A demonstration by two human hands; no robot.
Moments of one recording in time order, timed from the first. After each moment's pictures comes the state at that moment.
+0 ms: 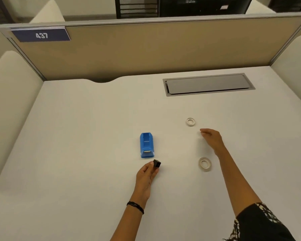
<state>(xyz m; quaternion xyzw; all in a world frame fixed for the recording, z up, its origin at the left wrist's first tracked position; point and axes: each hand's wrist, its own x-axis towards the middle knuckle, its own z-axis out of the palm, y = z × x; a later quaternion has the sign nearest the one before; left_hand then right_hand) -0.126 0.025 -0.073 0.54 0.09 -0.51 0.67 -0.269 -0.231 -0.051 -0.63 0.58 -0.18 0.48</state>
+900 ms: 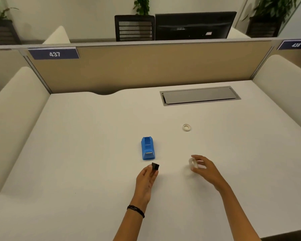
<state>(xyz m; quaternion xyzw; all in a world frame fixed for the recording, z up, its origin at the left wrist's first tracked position) -0.130 0.051 -0.046 0.49 0.10 -0.51 0.70 -0.321 -0.109 -0.043 -0.69 0.47 -0.15 0.54</state>
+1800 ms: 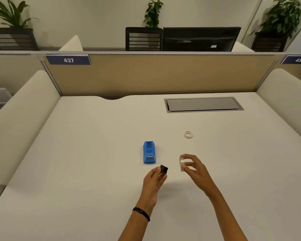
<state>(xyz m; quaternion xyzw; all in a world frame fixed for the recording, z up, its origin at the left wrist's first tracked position) -0.156 0.041 -0.026 0.49 0.08 -0.51 0.70 -0.287 -0.072 0.004 -0.73 0.35 -0.23 0.54</state>
